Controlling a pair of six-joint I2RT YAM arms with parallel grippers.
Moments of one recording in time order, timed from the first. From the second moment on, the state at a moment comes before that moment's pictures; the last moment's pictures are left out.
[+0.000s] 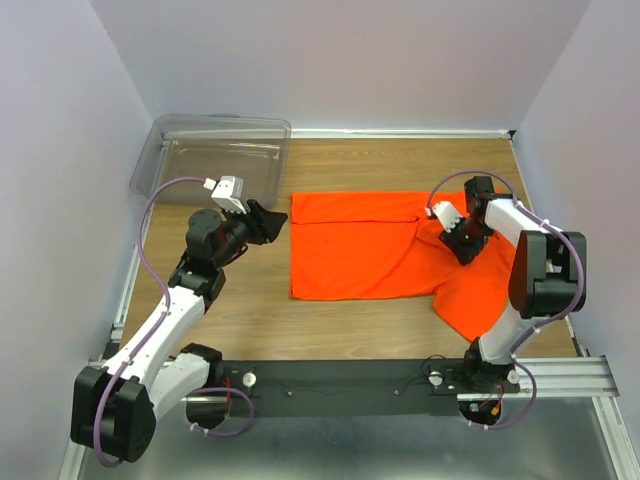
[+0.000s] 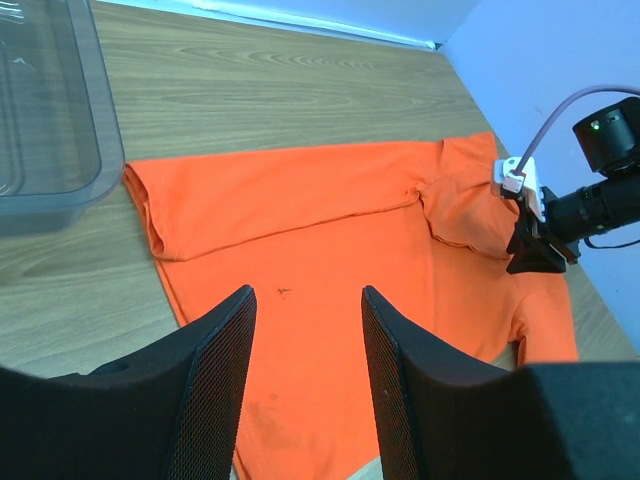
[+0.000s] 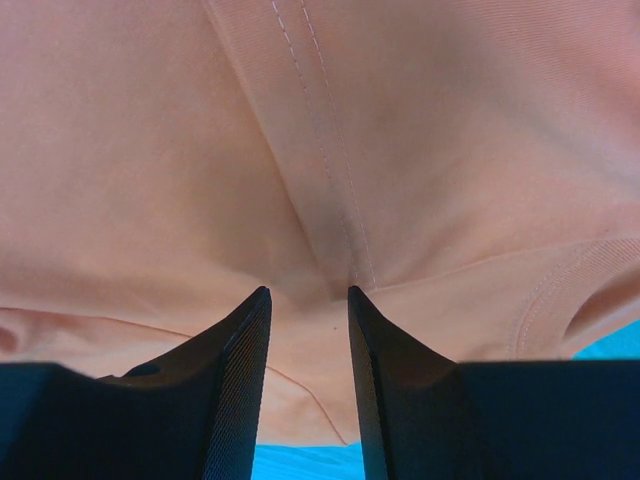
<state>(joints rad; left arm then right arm) -0.29 0.95 0.58 0.25 0.28 -0.47 -0.04 1.72 1.09 -0.77 -0.06 -0.88</state>
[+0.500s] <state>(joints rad) -0.29 0.95 0.57 0.25 0.29 -0.48 -0.04 1.74 1.10 -0.75 -0.04 -0.87</state>
